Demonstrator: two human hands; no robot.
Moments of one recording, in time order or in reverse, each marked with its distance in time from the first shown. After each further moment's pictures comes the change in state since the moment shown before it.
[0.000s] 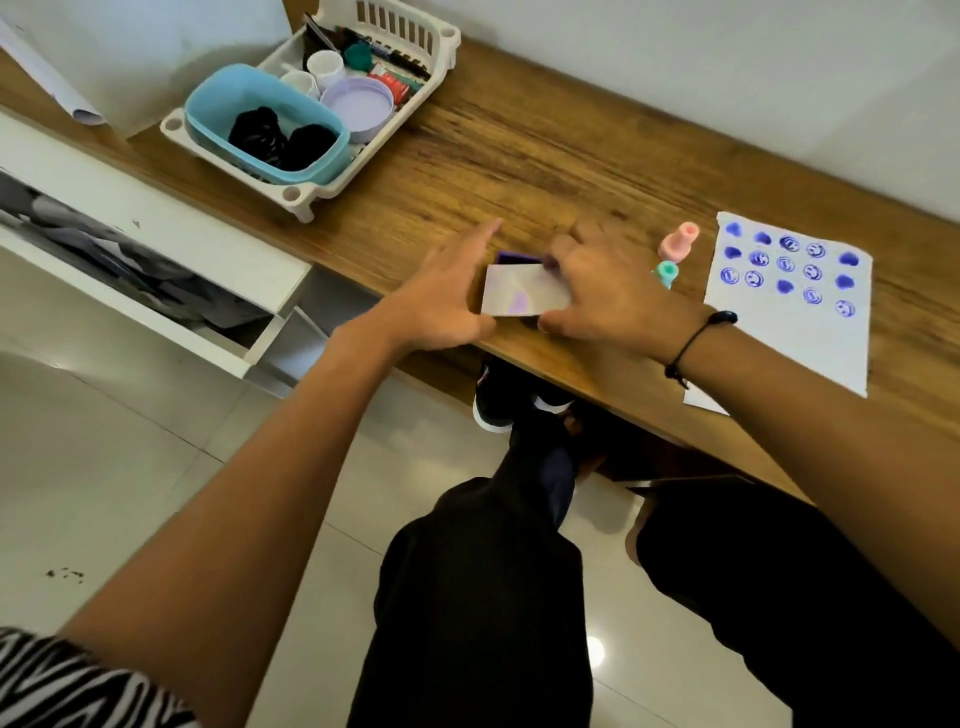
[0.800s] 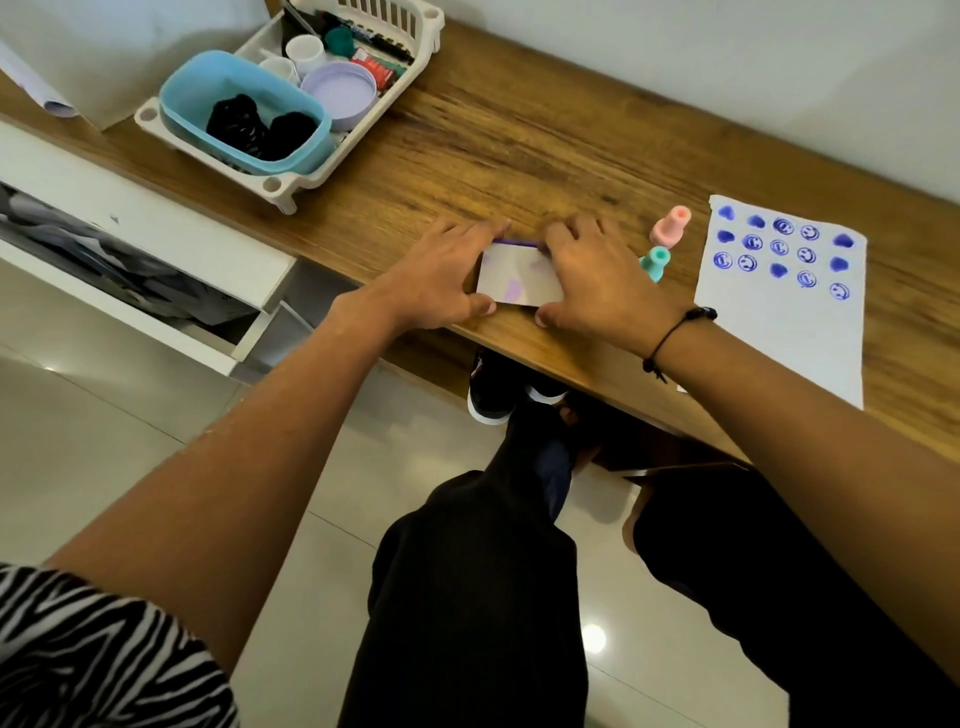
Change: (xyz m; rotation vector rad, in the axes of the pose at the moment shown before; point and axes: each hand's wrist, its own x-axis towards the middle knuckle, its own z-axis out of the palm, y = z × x) left_hand 0.022 -0.007 0.003 0.328 0.029 0.210; right_hand 0.000 0.000 0.009 -0.003 -0.035 0.111
